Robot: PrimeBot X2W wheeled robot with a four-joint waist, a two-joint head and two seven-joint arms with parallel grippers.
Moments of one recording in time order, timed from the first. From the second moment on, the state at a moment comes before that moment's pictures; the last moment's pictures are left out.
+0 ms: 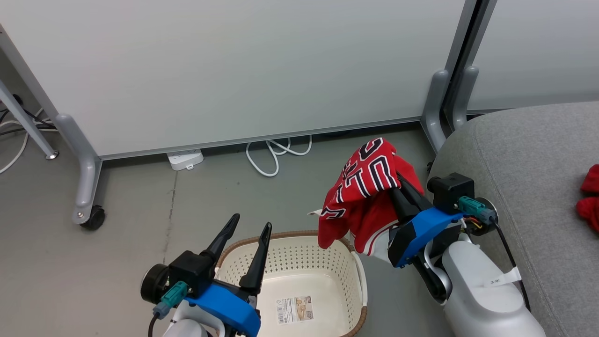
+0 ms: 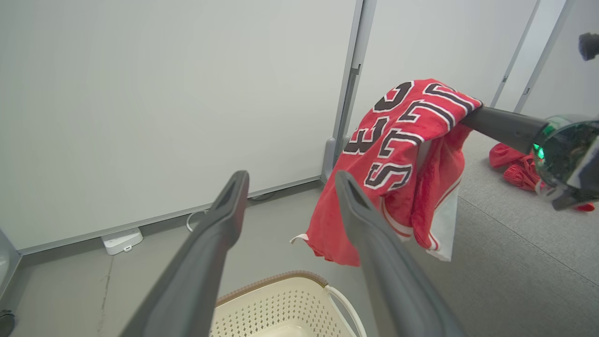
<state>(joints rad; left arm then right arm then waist) -0.20 0.16 -0.46 0.35 -0.38 -0.13 -0.26 -0.56 -0.05 0.31 0.77 0.26 0.13 -0.26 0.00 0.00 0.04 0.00</state>
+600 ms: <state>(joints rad) -0.18 0.15 -0.48 0.35 -0.39 -0.13 -0.26 -0.55 -0.05 0.34 0.78 0.27 0.13 -0.26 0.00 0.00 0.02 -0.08</state>
